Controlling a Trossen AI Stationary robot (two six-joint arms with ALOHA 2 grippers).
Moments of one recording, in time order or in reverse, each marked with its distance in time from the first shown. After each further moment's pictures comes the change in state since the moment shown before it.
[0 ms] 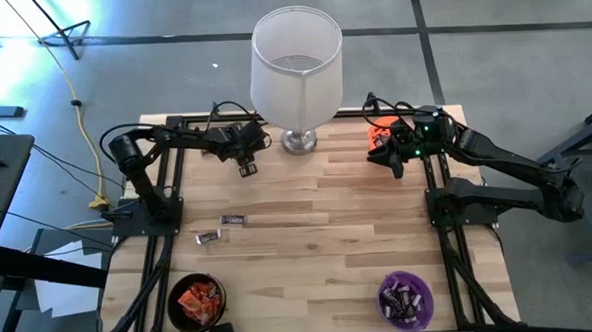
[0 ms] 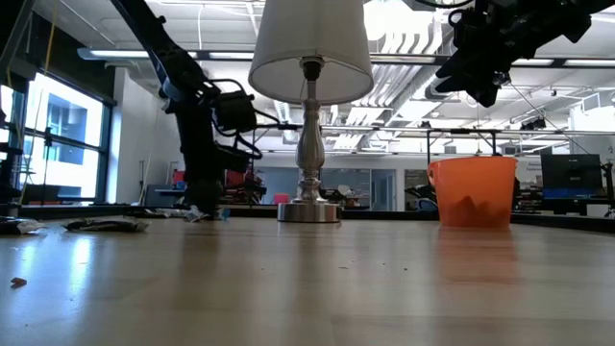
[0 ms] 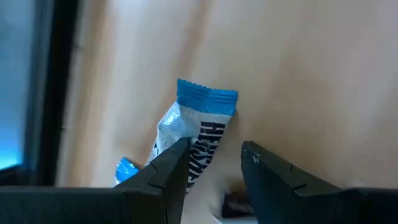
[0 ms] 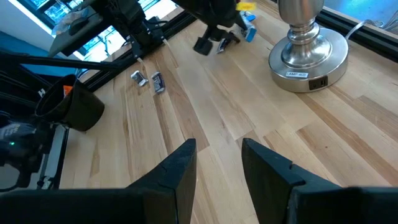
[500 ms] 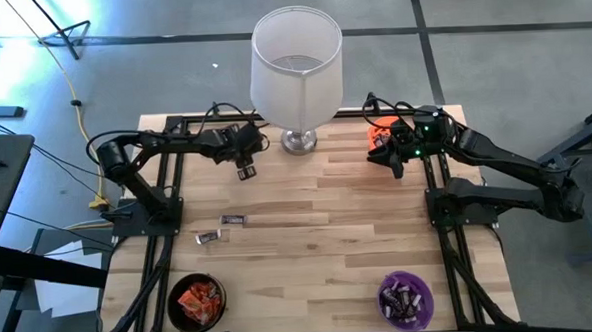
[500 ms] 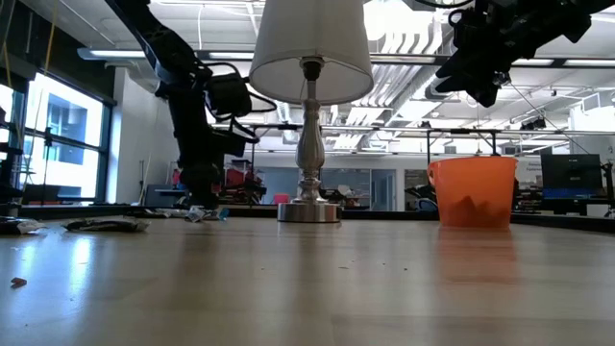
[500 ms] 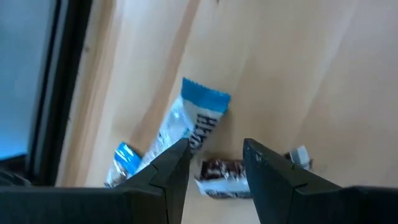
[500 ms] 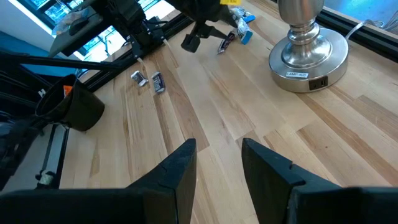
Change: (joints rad) left arm -0.060 -0.140 -0.007 -0.072 0.018 -0.065; right arm 0.000 0.000 0.000 0.000 0.000 0.000
